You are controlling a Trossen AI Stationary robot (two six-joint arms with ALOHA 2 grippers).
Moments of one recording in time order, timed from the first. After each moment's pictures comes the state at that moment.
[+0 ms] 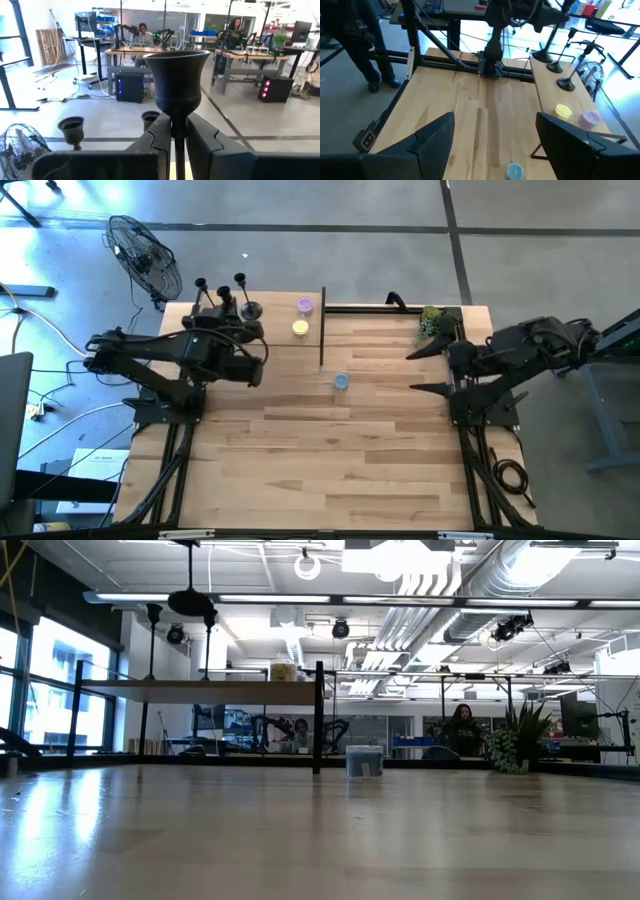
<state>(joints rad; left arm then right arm) -0.10 1.29 1.40 -1.51 -1.58 -1.55 0.38 1.06 1.58 -0.92 0.34 0.03</state>
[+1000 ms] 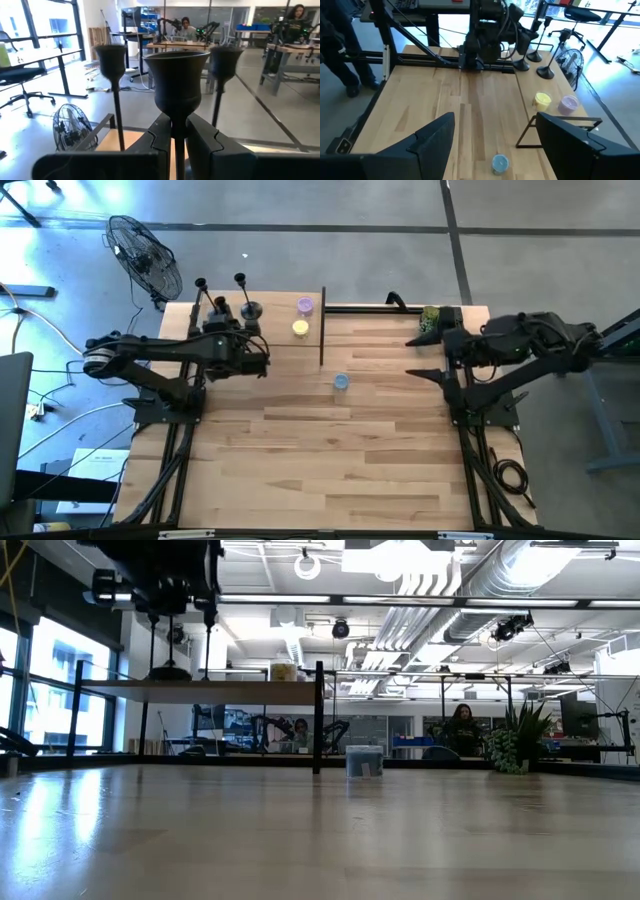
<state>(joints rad) 0.13 1.28 0.99 -1.27 -1.56 -1.68 0.26 1.05 1.58 -0.95 0.32 0.04</state>
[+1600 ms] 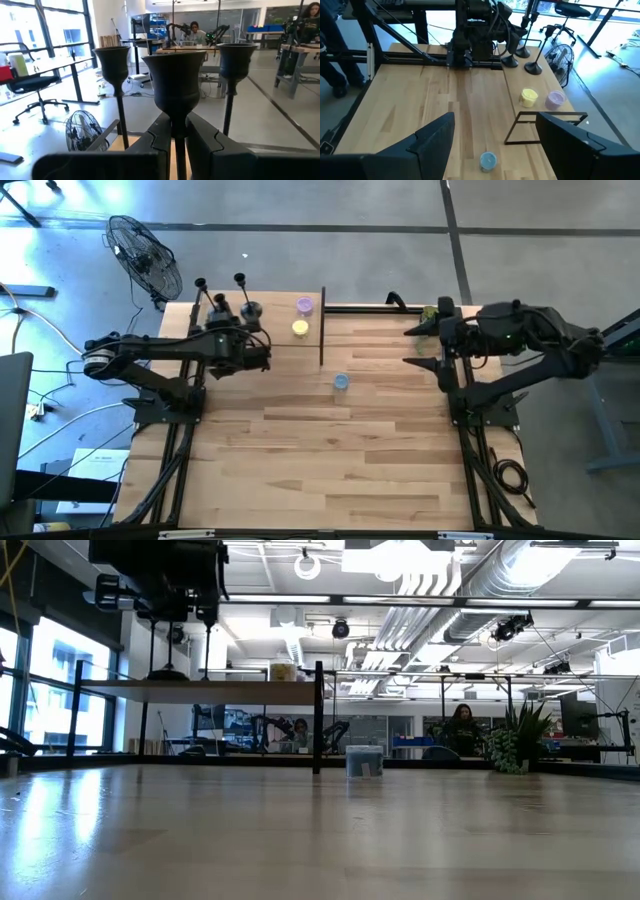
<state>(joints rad) 0.19 1.29 0.95 -1.12 -1.58 -1.52 0.12 1.05 1.58 -0.95 0.23 -0.01</state>
